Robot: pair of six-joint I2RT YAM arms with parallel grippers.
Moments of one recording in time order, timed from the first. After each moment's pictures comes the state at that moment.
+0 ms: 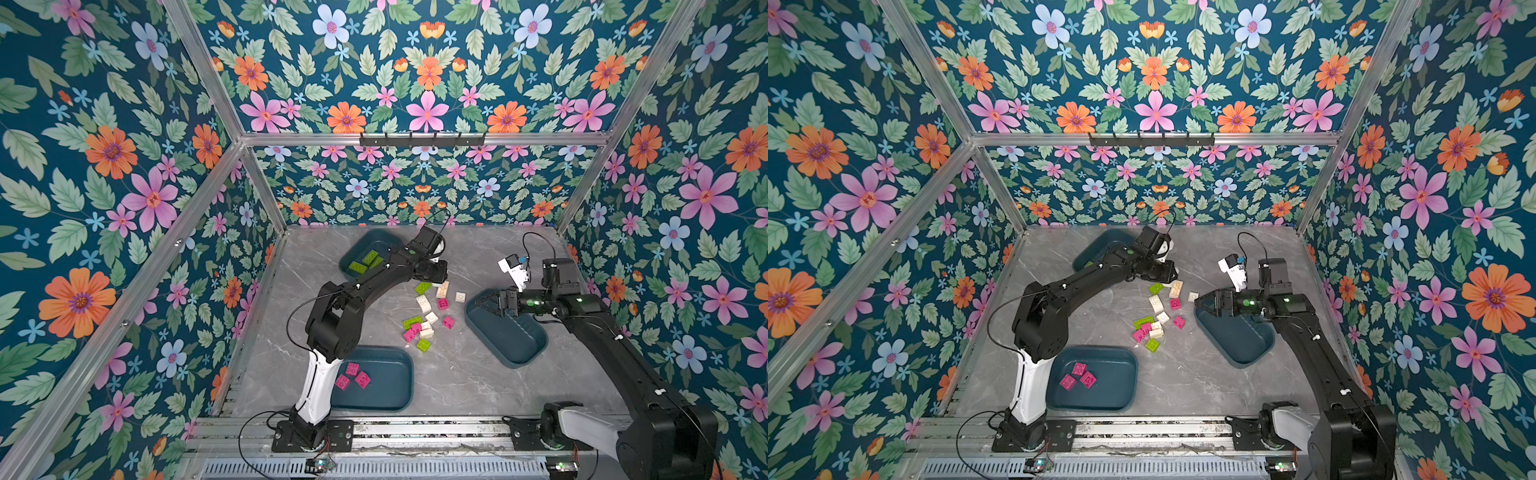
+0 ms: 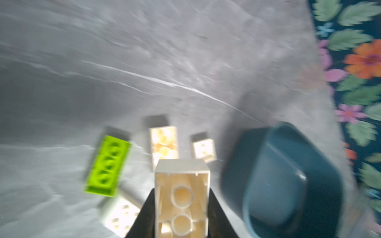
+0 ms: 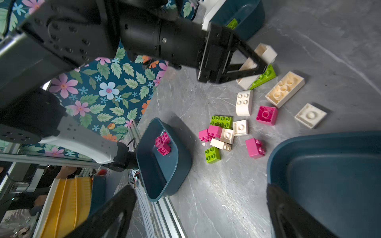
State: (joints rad) left arm -0.72 2.10 1.79 -0.59 0.23 -0.41; right arm 0.06 1.15 0.93 -0.59 -0.94 0.09
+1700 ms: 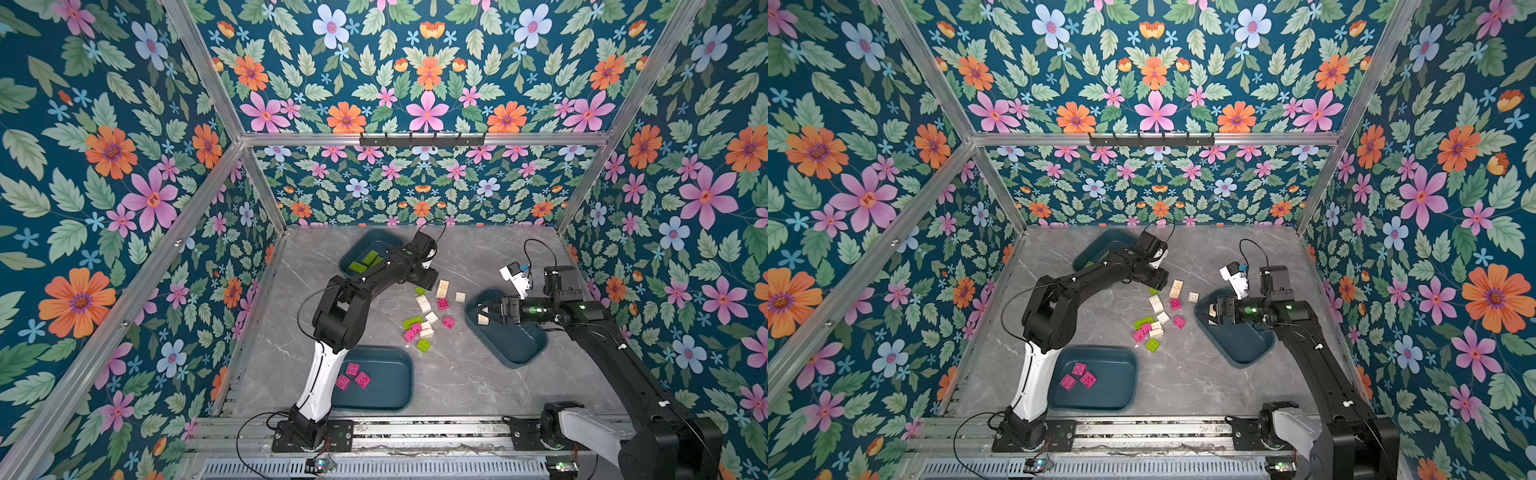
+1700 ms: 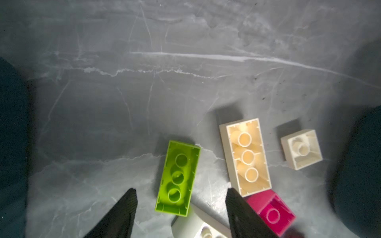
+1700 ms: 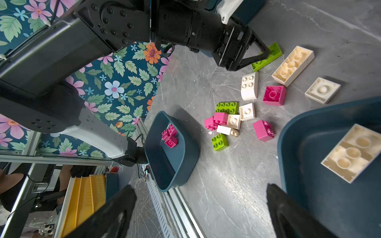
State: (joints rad) left arm -0.64 2.23 1.83 -0.67 0.04 -0.08; right arm 0.08 1.10 0.88 -0.63 -0.96 0.13
